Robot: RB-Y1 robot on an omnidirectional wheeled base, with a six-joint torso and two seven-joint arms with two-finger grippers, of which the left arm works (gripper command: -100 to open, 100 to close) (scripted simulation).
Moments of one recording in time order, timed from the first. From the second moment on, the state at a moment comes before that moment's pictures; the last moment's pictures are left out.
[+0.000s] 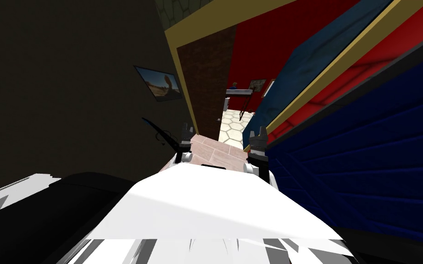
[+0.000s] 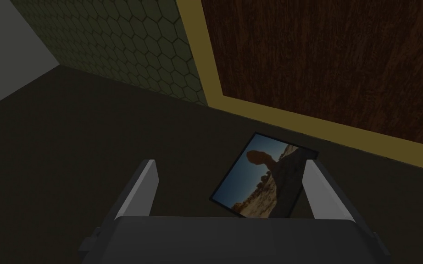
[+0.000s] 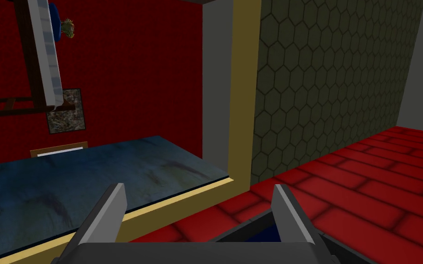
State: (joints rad) arm 0.36 0.07 -0.04 -2.03 0.07 -0.48 0.02
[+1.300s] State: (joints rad) arm 0.21 0.08 -0.06 -1.65 0.07 -0.56 0.00
